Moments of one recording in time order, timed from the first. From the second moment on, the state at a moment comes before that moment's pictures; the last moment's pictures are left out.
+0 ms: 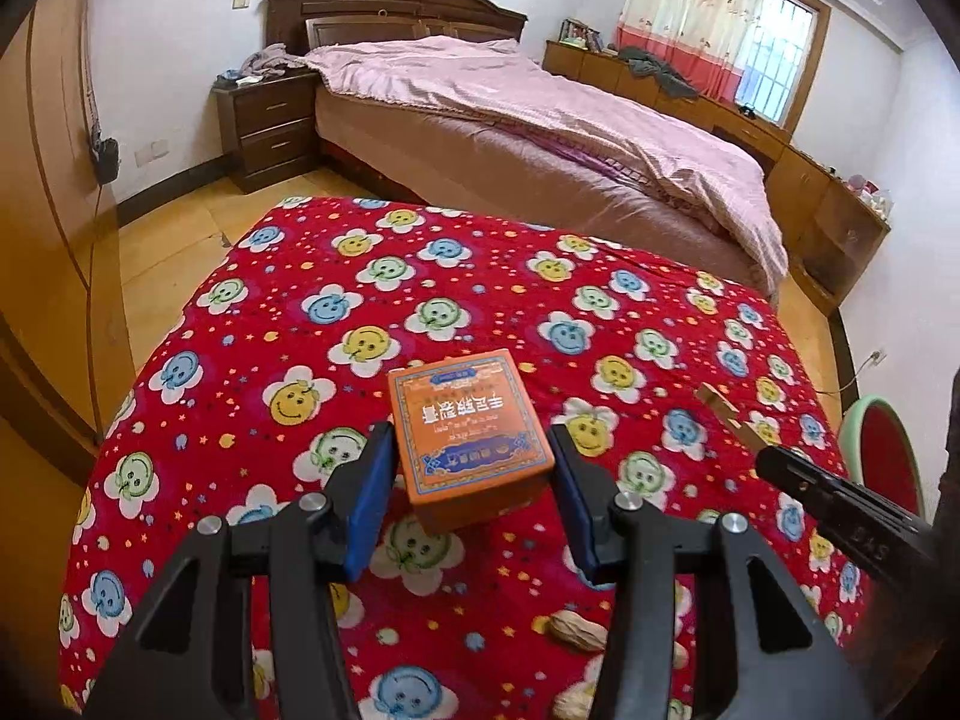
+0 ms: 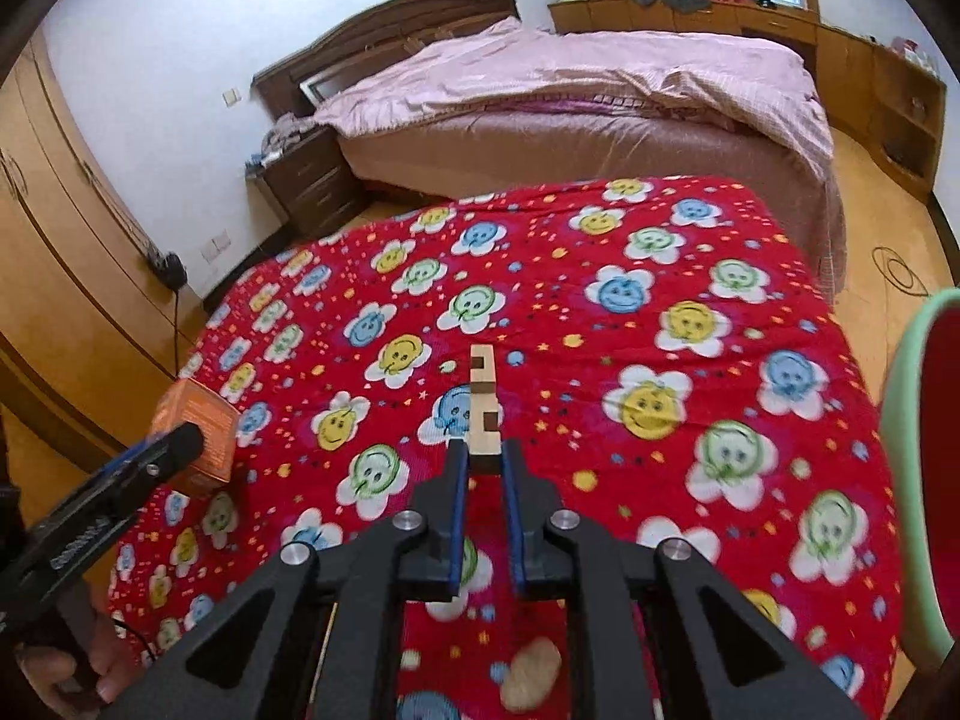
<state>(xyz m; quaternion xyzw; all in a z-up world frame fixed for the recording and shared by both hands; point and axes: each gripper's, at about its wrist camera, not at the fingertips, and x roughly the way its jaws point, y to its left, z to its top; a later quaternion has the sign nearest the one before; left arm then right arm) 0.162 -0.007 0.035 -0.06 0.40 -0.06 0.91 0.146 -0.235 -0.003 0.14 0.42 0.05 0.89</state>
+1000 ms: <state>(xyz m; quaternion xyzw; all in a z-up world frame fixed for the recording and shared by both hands) 0.104 -0.131 0.086 0.01 0.37 -0.21 0.91 0.003 -0.355 0.054 0.26 0.29 -0.03 0.92</state>
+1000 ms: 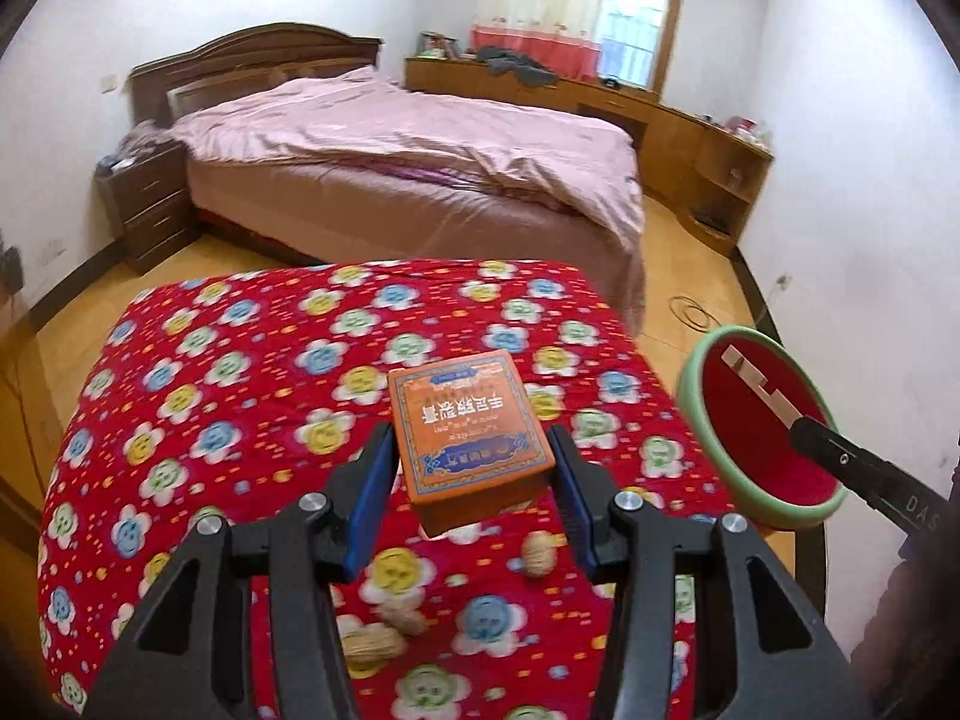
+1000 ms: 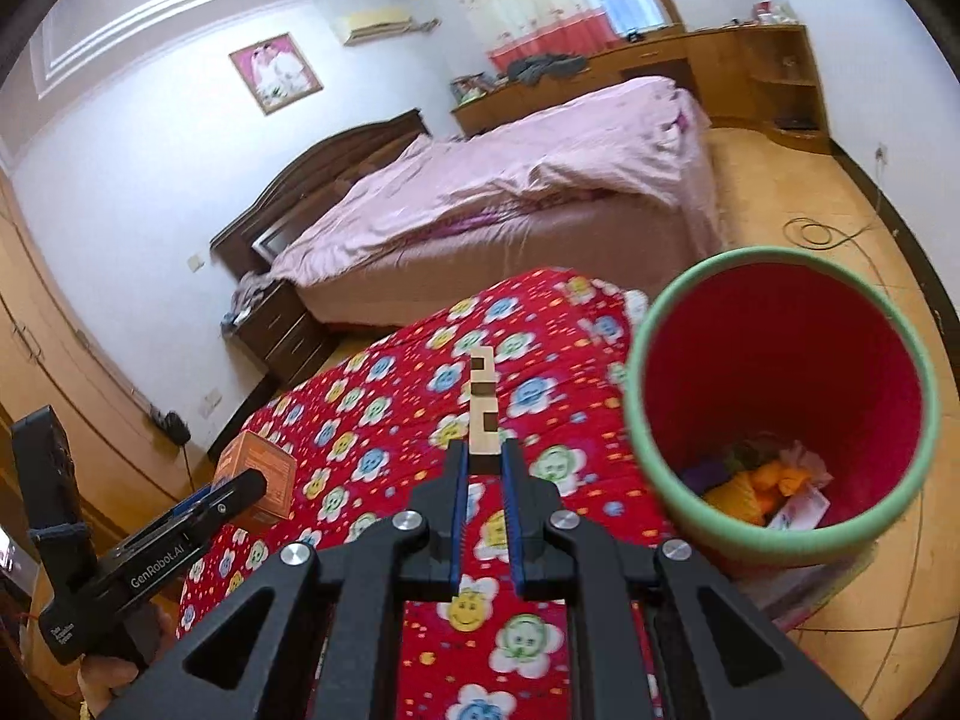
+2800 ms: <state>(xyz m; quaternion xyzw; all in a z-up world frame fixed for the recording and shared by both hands) 0.090 -0.357 0.037 0.08 0.40 -0.38 0.83 -0.051 -0.519 -0.011 0.34 0.29 -0.17 0.88</state>
